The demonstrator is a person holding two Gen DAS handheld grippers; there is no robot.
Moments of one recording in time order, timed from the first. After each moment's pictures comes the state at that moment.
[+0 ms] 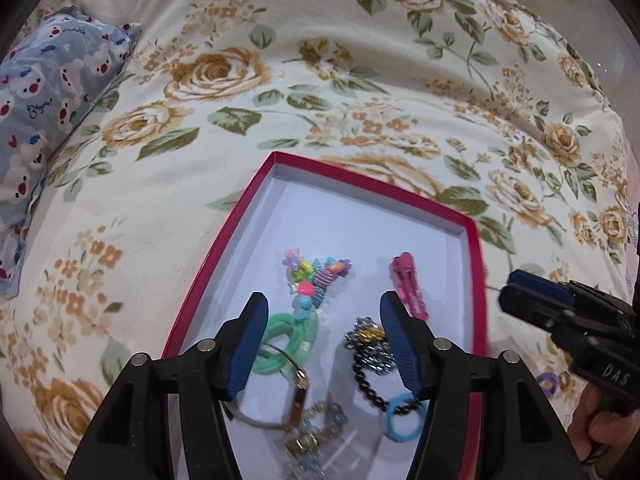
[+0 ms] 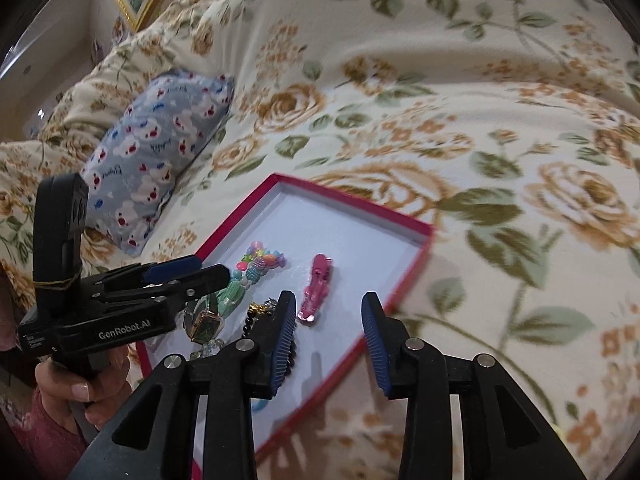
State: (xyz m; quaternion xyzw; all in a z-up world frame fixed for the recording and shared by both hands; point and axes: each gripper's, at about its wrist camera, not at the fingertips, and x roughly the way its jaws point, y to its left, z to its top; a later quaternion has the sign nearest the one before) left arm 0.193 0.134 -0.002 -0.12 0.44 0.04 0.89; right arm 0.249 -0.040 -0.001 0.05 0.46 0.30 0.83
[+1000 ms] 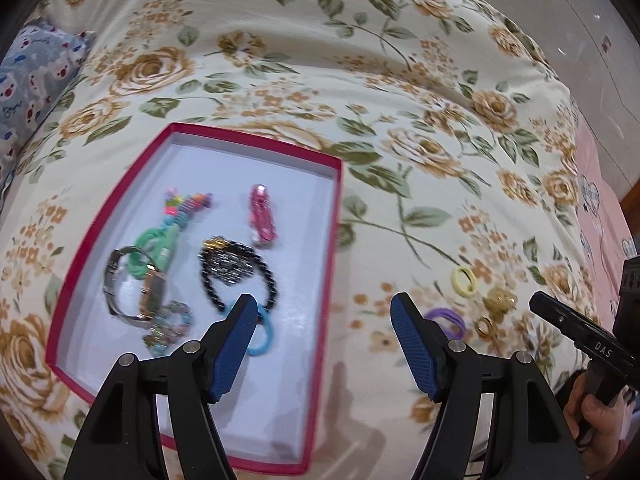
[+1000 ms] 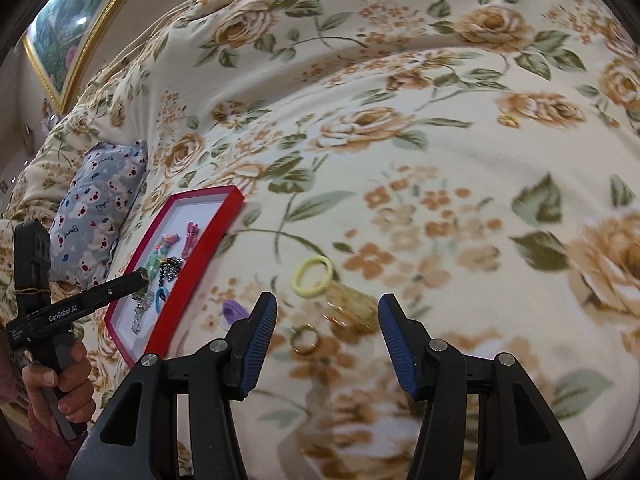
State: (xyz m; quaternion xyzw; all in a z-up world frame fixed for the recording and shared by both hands) left arm 0.134 0.054 0.022 -0.12 0.45 -0.04 0.88; right arm 0.155 -0.234 -0.006 0.14 0.46 0.15 0.87
